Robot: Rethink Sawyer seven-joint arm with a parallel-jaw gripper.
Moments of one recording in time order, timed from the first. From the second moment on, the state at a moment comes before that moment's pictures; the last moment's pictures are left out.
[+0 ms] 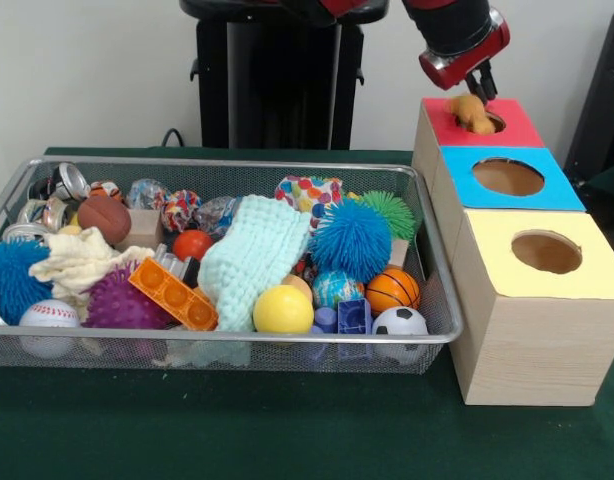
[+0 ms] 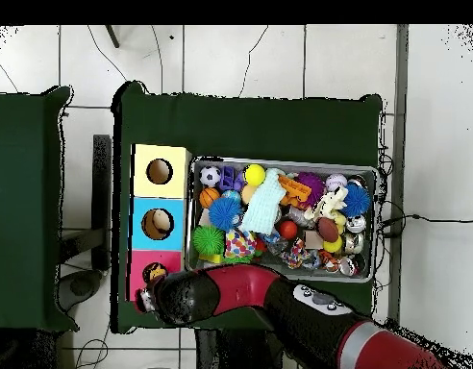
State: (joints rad) arm -0.61 -0.61 0.71 2.26 -0.17 0.36 1.48
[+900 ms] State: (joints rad) arm -0.68 -0.79 0.84 2.27 -0.15 0.29 1.48
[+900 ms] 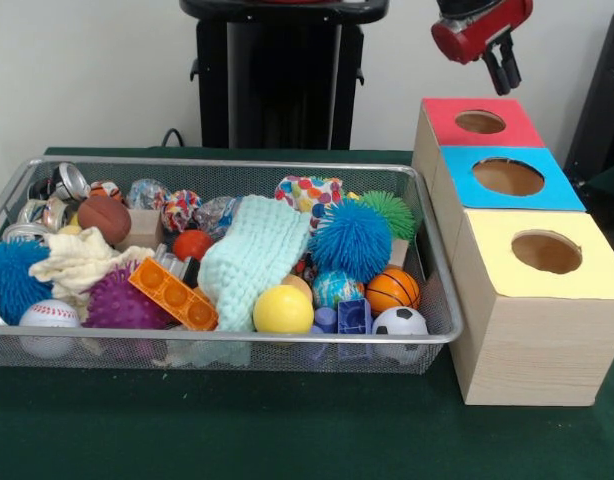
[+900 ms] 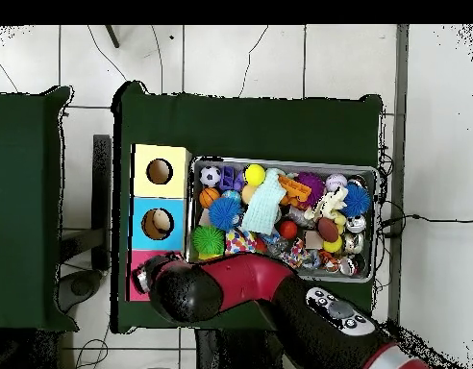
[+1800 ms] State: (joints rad) arm -0.74 -0.64 0.70 2.06 -0.47 0.40 1.48
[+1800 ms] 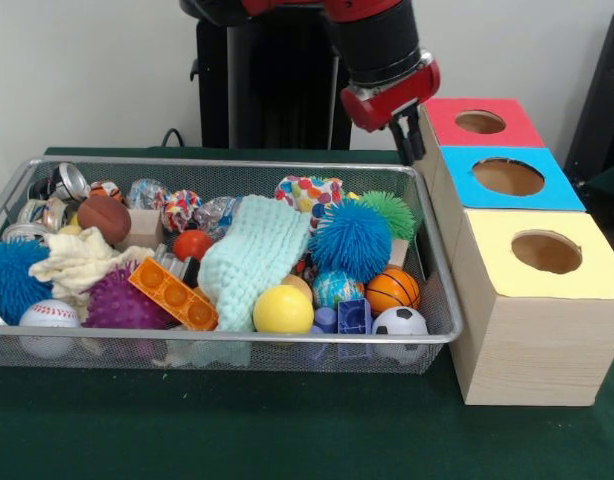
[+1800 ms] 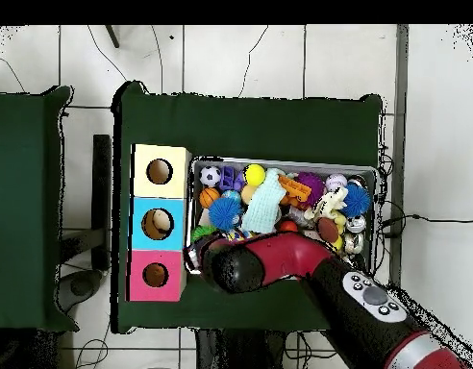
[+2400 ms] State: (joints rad) arm -0.89 -0.64 0.72 1.97 -0.60 0.65 1.46
